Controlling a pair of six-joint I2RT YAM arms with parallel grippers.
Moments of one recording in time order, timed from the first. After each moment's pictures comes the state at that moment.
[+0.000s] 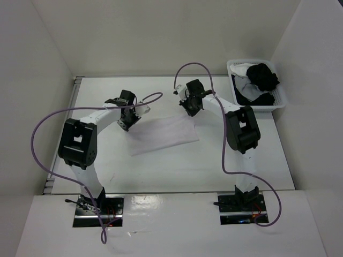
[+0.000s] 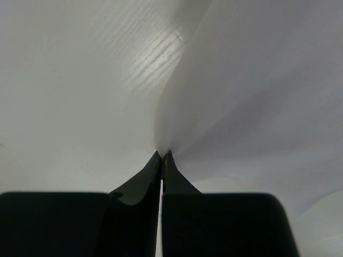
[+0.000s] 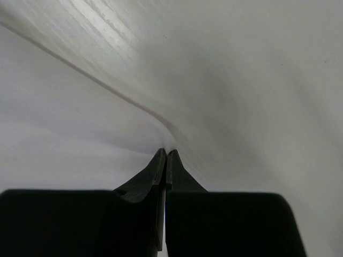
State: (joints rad) left arm -0.25 1.82 1.27 -0.67 -0.02 0.54; right arm 0.40 2.10 1.60 -0.48 -0.11 -0.42
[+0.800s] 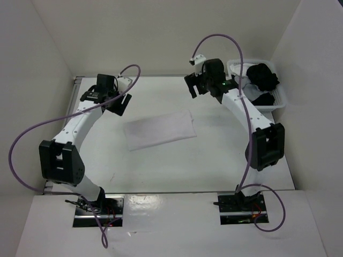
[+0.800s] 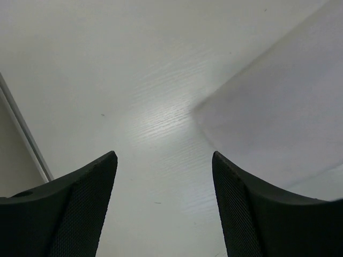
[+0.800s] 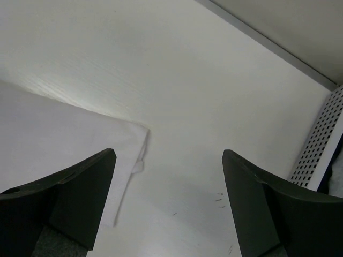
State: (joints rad) left arm -0.14 1.60 1.37 -0.64 -0.03 0.35; right arm 0.35 1.80 1.63 -0.42 -0.04 -0.22
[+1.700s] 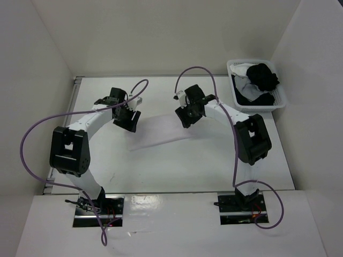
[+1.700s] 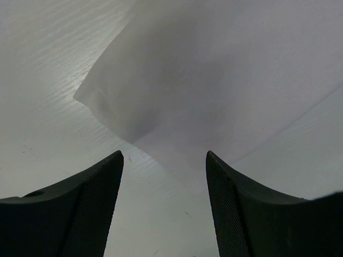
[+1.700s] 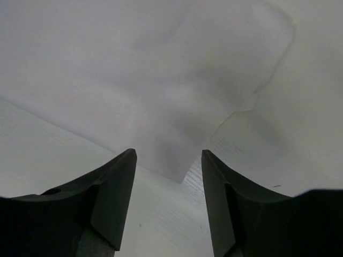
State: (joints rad) left arm -0.18 1.70 1.24 -0.66 0.21 0.23; right arm 0.49 1.89 1.43 -0.57 -0.11 -0.20
